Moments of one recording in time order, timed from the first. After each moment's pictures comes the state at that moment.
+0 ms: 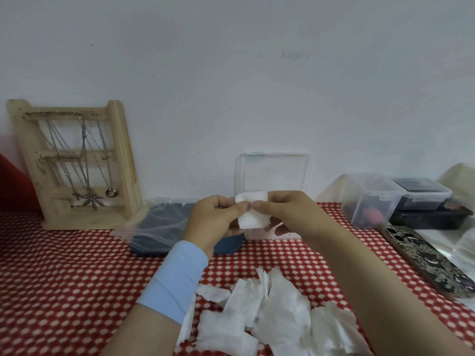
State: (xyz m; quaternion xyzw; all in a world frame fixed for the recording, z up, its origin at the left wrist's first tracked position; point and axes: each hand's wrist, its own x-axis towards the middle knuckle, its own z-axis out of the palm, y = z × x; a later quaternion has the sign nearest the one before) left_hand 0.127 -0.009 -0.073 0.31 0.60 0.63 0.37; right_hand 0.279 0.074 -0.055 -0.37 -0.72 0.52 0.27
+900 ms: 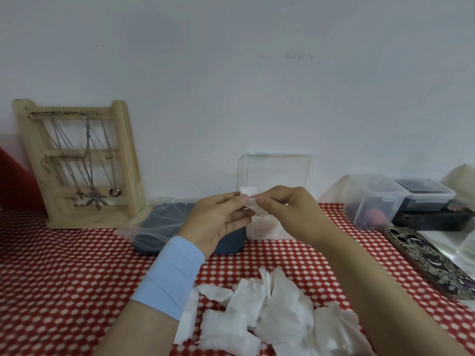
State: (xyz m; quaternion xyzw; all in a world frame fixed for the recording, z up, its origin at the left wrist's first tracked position) left_hand 0.118 -0.014 -0.067 0.32 0.50 0.65 0.48; right_hand 0.275 0.072 -0.057 -0.30 -0.80 0.40 0.32
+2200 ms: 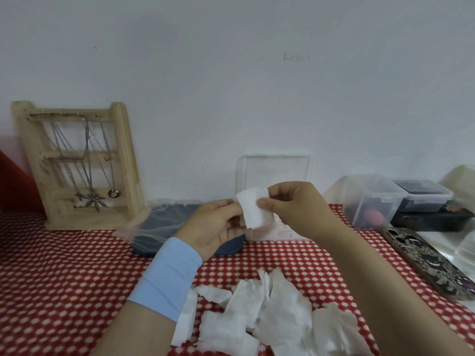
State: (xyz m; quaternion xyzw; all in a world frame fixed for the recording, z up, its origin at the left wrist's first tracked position) left_hand 0.119 -0.013 -0.068 0.30 0.51 0.62 0.52; right_hand 0.280 0.073 -0.043 -0.35 -0.78 0.41 0.33
